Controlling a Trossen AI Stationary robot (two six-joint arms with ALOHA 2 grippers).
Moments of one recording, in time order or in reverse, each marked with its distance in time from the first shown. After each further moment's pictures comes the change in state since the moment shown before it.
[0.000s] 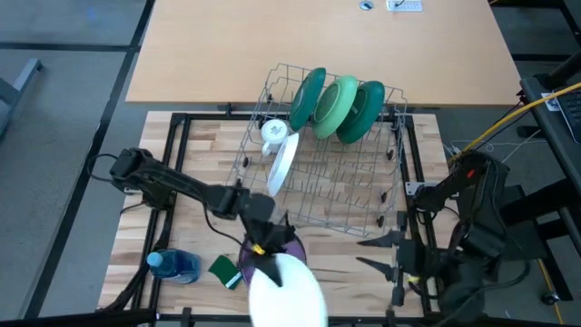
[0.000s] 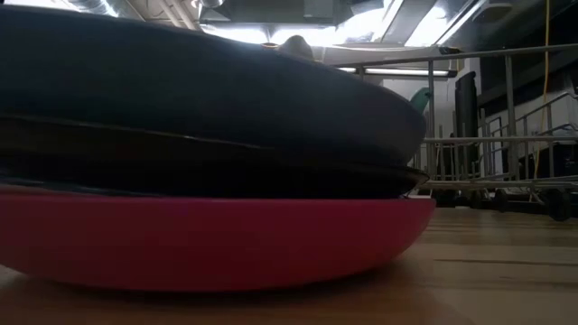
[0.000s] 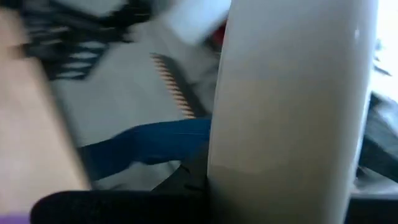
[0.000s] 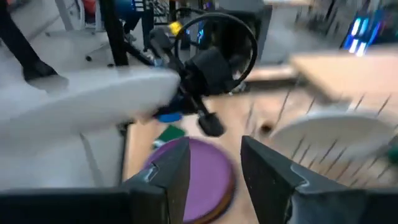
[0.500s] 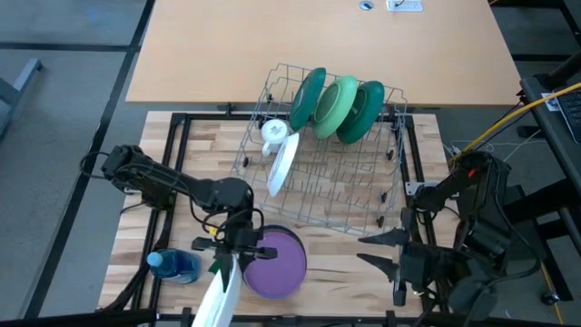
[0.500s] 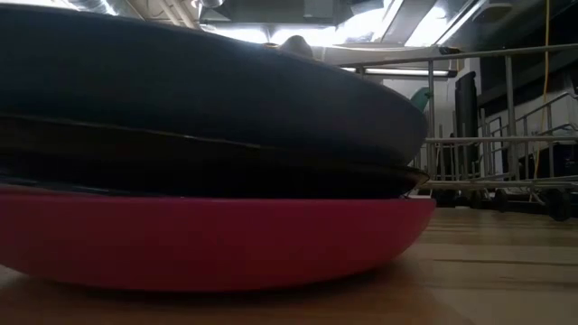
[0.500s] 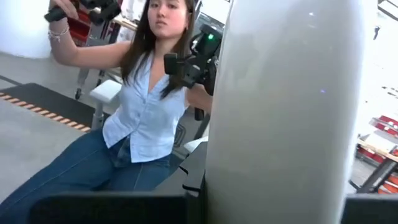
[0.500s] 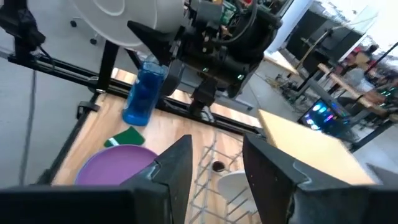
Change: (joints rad) left arm -0.001 -0.073 0.003 0.309 0.512 0.060; right arm -0.001 0.001 0.038 0.103 0.068 -0.552
